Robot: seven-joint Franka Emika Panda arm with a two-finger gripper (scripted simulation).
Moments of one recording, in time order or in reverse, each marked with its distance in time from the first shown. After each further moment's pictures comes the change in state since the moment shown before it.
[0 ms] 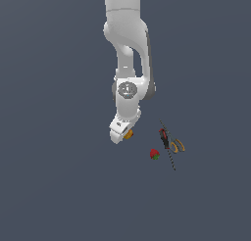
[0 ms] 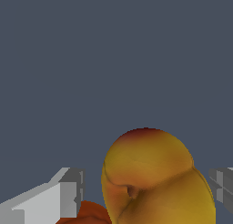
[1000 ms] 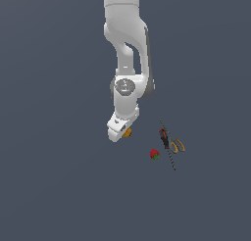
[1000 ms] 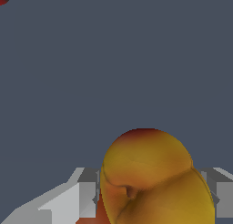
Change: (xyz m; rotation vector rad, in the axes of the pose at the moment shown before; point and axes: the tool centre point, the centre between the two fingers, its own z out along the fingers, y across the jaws) arm -0.007 0.004 -0.012 -0.001 0.000 0.000
